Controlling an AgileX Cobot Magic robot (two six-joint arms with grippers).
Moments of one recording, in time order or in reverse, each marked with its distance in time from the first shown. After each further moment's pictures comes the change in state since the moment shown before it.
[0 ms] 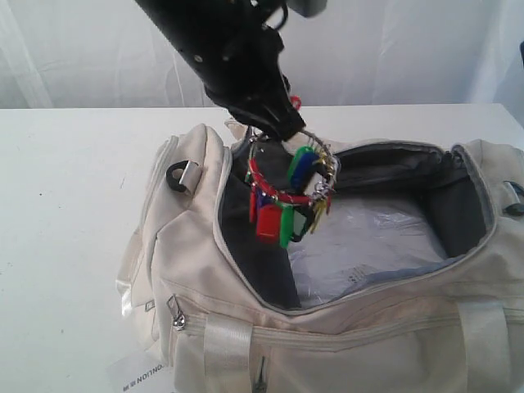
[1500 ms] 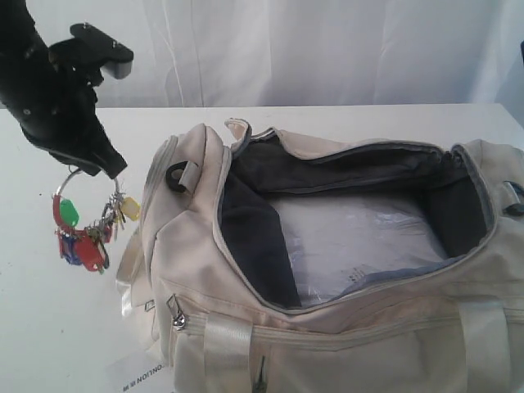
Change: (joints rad) left arm 0.320 -0.183 0.477 0.301 -0.114 -0.176; right arm 0.000 0.000 0.000 -0.002 0.000 0.009
